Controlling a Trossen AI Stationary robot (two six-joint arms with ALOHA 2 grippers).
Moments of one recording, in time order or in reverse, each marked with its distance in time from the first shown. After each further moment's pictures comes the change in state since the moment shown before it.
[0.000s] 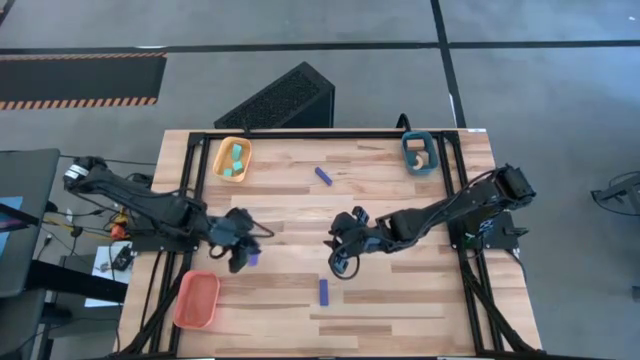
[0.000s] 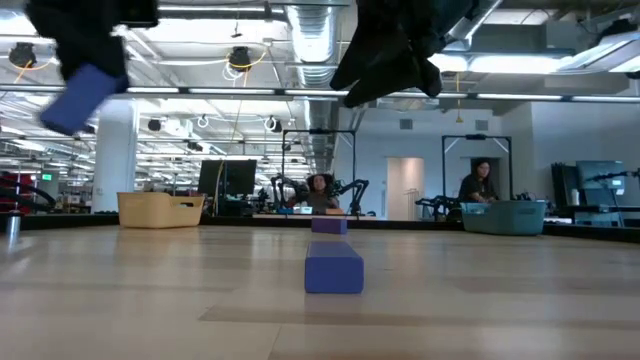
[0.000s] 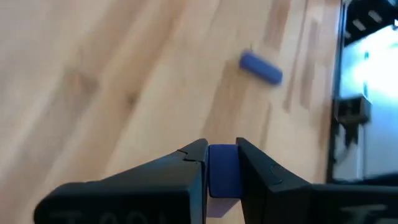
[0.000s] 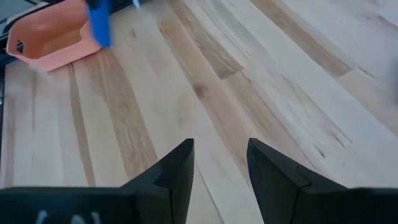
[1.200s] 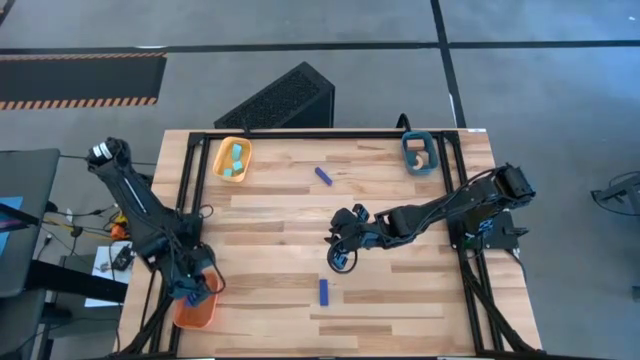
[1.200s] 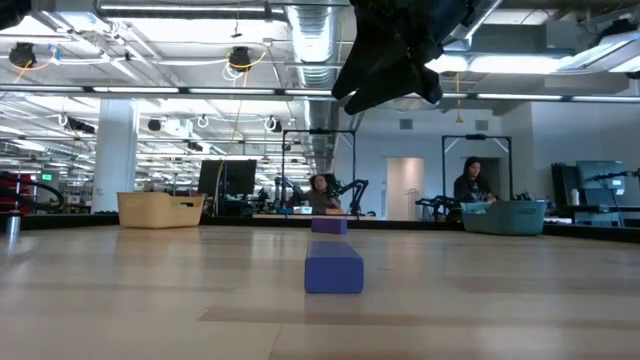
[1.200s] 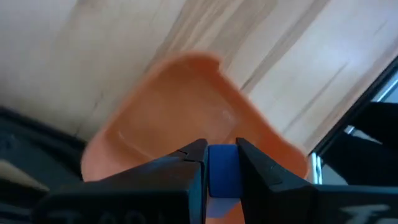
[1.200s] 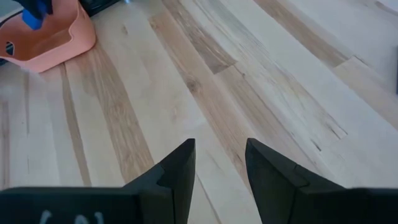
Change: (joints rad) left arm -0.611 0.028 -0.079 -0.263 0.149 -0.883; right arm -0.032 0.000 0.000 -0.020 -0.034 0.026
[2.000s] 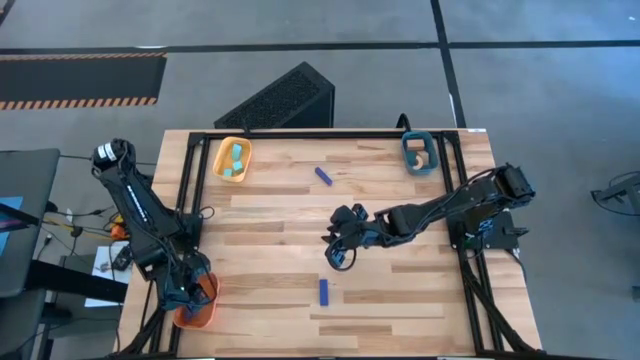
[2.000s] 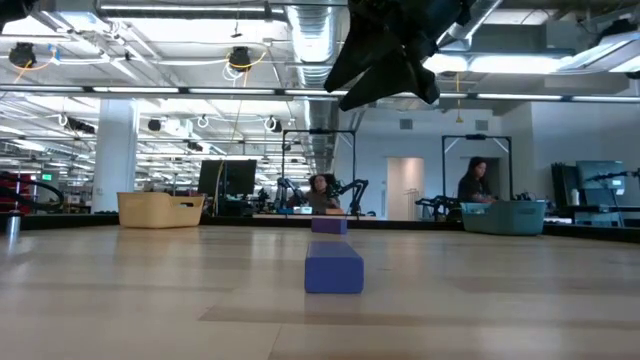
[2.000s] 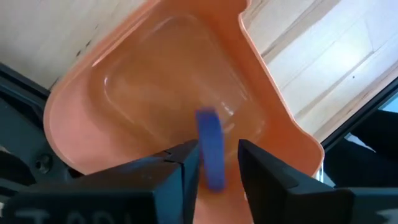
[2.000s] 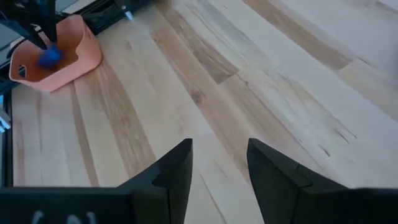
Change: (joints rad) left arm -0.112 0.071 -0.025 0.094 0.013 -0.223; right arm -0.007 0.000 0.000 0.039 0.002 0.045
